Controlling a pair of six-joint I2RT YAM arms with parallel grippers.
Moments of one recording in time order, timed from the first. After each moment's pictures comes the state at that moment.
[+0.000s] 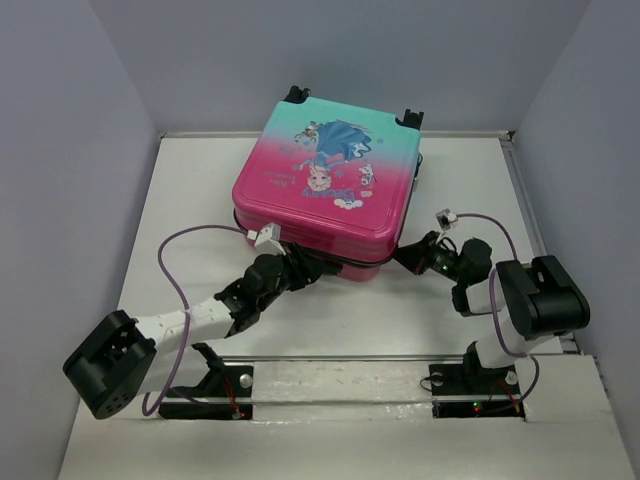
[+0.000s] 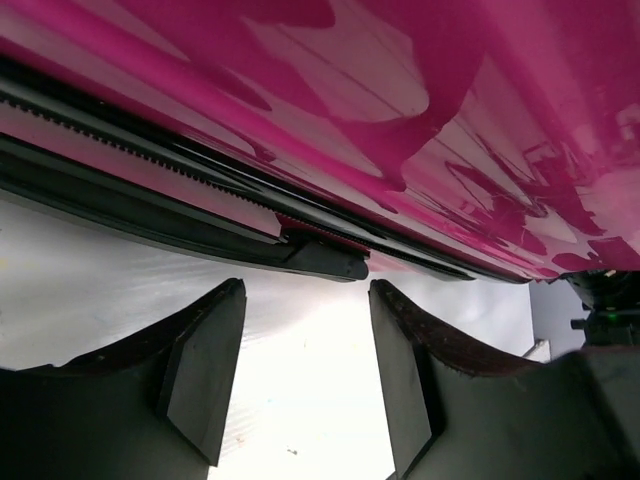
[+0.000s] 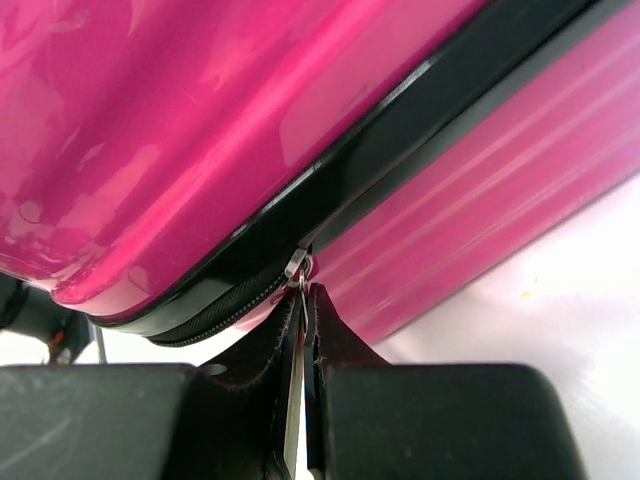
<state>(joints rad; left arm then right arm) -0.79 1.14 0.34 0.43 -0.18 -0.97 0.11 1.59 0.25 1.26 -0.81 0.57</state>
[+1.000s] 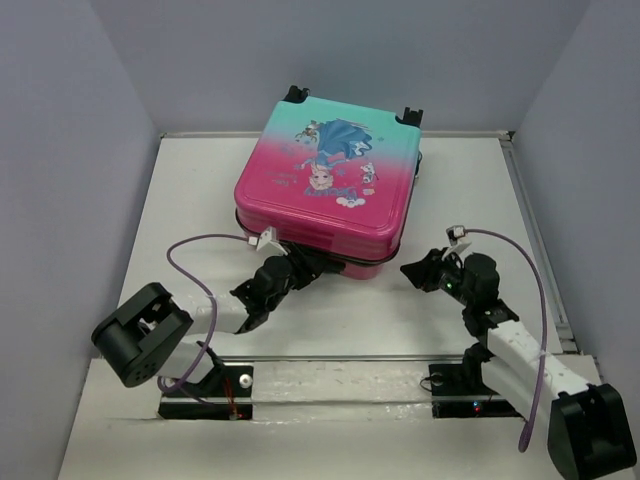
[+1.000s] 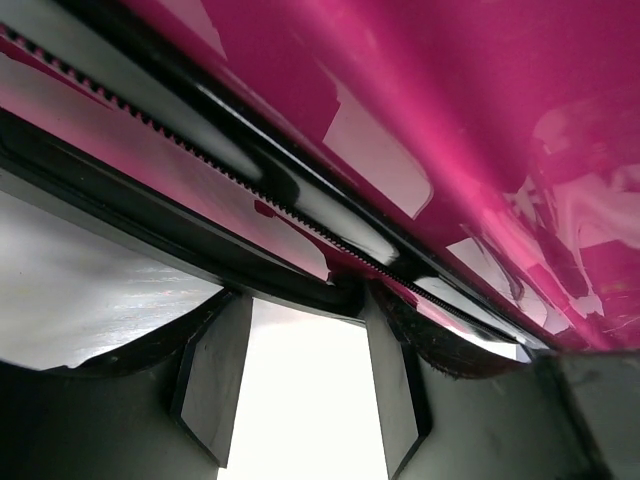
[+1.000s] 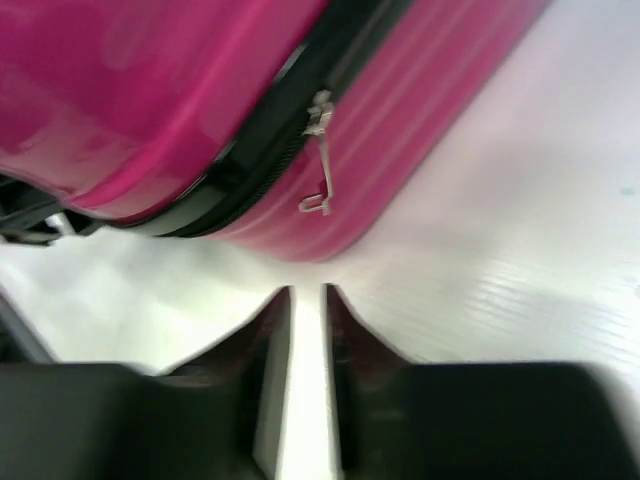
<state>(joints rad) -0.80 1.36 0.32 0.66 -0.28 -1.10 0.25 0.76 0.18 0.30 -0.42 0.48</state>
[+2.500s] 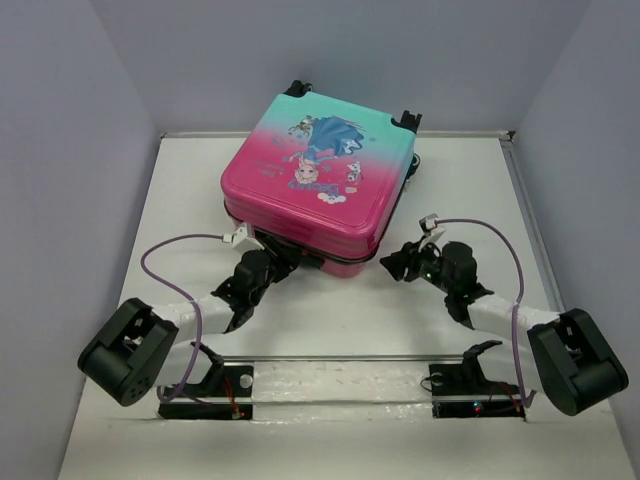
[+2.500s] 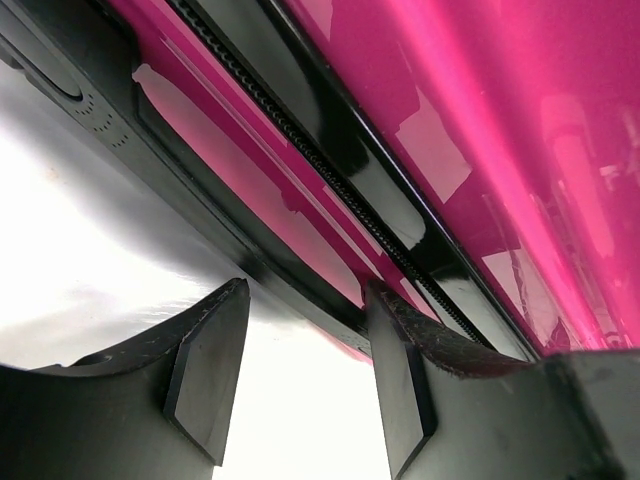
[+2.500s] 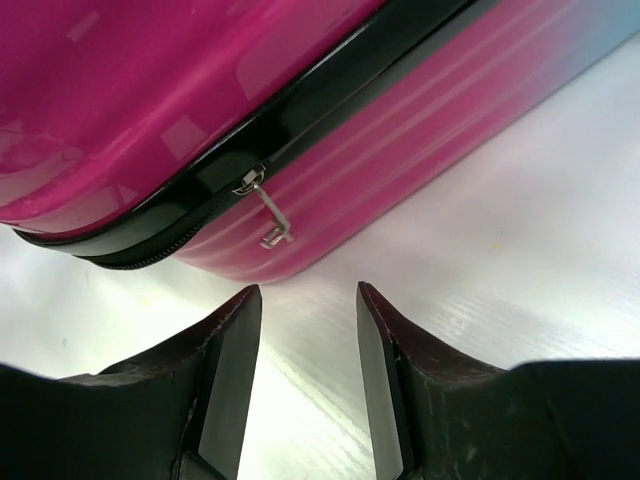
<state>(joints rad) -0.62 1.25 0.27 0.59 -0.28 -1.00 0.38 1.18 0.25 0.67 -0.35 0.34</state>
